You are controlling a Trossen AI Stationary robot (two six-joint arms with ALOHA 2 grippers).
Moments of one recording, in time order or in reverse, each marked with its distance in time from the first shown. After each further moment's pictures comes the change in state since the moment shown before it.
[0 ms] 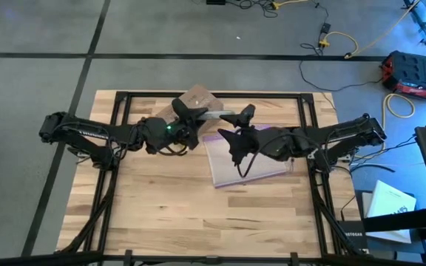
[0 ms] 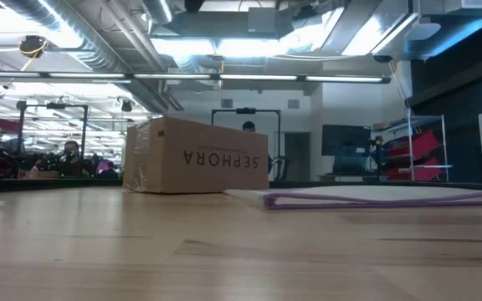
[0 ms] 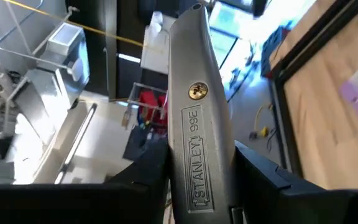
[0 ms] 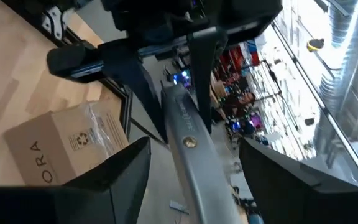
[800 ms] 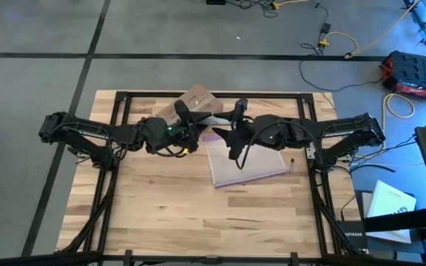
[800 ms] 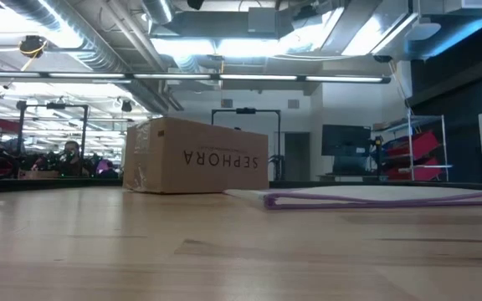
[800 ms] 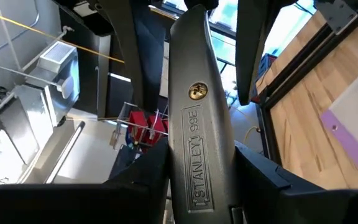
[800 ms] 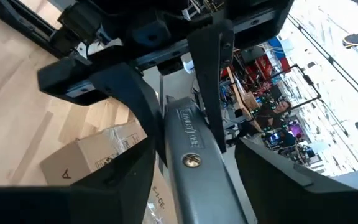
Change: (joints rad) left arm -0.004 0.002 0.002 0.004 0.090 0.002; right arm -0.107 0.007 0.001 -0.004 -0.232 0.140
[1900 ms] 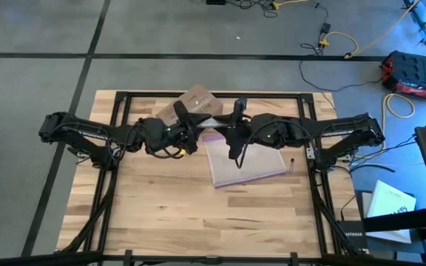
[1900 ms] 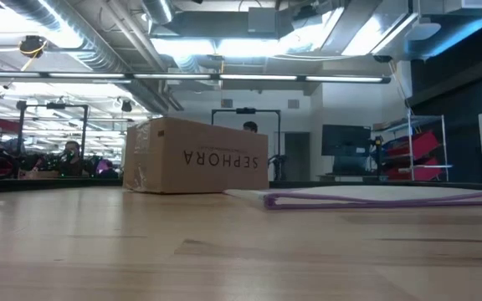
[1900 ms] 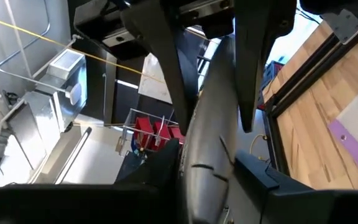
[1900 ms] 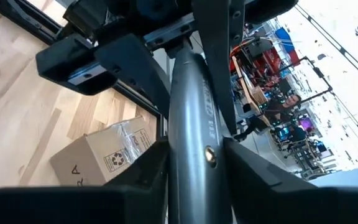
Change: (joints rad) left arm -0.010 0.000 0.000 0.043 0.007 0.013; right arm -0.017 0.003 -0.001 -0.038 -0.015 0.041
